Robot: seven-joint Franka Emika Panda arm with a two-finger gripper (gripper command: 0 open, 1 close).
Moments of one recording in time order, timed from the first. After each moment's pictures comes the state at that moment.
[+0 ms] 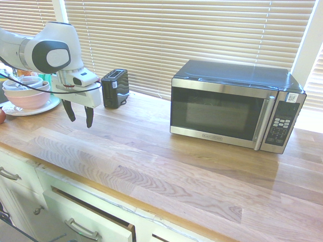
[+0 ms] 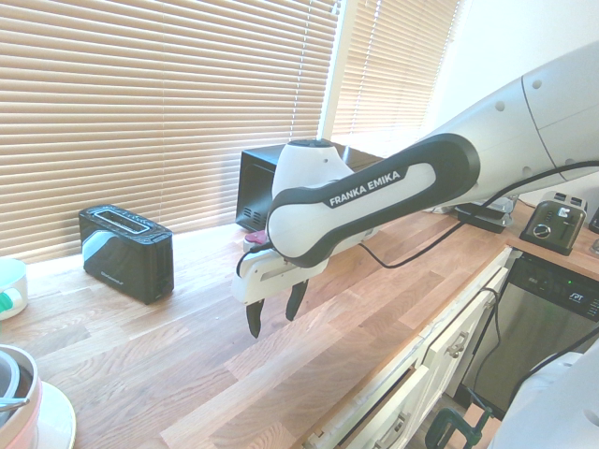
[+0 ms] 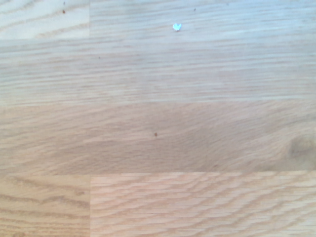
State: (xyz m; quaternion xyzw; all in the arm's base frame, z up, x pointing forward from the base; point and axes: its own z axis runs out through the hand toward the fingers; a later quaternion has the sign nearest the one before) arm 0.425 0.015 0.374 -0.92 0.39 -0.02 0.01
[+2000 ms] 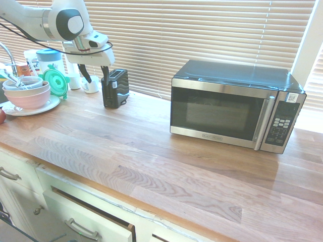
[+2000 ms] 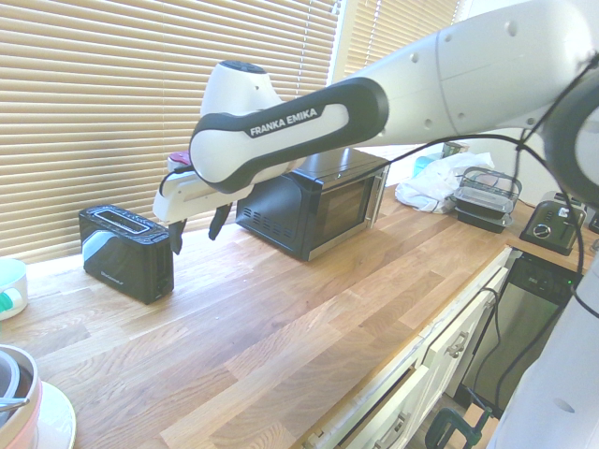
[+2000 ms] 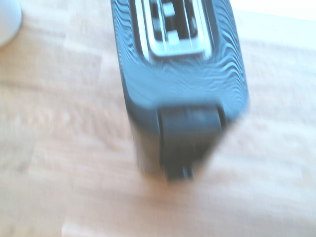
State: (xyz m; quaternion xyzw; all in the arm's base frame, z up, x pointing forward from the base) arm 0.584 0.073 0.478 -0.94 0.30 -0.15 0.04
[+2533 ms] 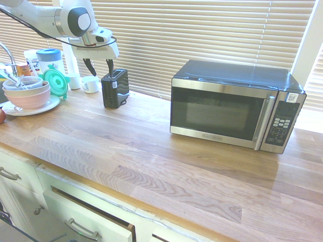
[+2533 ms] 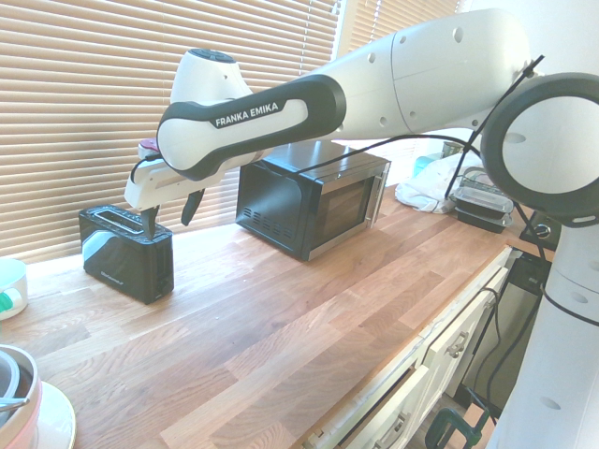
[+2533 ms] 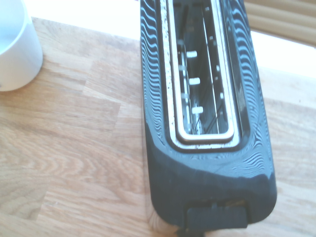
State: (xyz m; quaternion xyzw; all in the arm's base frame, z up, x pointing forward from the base) arm 0.620 0.089 0.491 -0.95 0.27 -0.17 0.05
